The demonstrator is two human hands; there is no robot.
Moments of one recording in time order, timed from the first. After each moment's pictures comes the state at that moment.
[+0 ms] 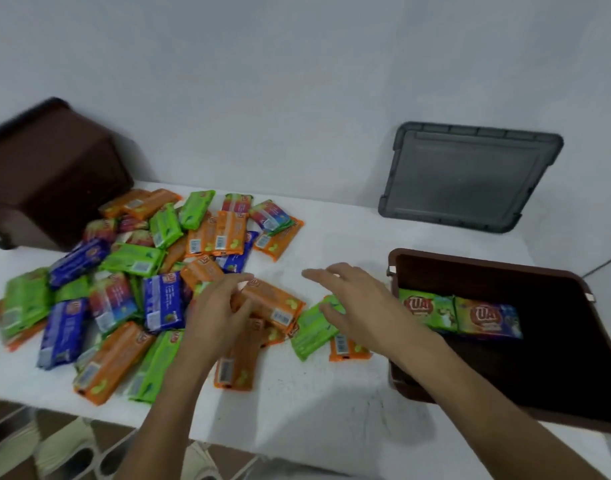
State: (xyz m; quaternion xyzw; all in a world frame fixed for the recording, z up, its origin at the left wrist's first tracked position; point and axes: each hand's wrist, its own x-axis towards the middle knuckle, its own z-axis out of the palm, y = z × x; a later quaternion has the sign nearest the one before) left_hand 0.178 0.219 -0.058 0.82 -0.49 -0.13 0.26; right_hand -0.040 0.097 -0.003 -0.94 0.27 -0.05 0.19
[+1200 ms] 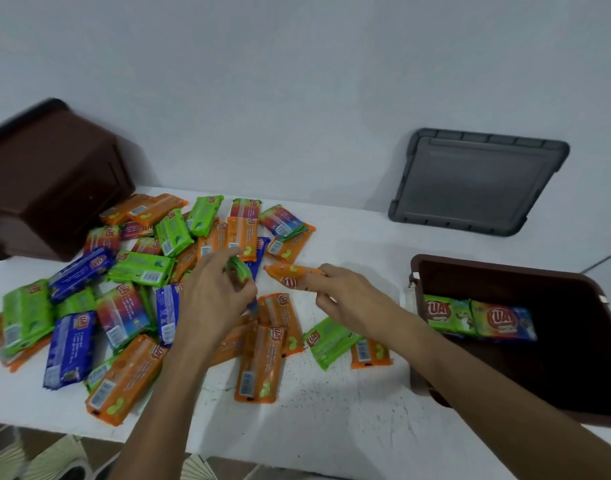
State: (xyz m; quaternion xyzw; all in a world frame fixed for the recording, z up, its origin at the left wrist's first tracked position) left_hand 0.214 0.215 -0.014 0.83 -0.43 -0.11 0.35; right_hand 0.024 0.091 -0.023 -0.95 0.22 -0.06 0.21
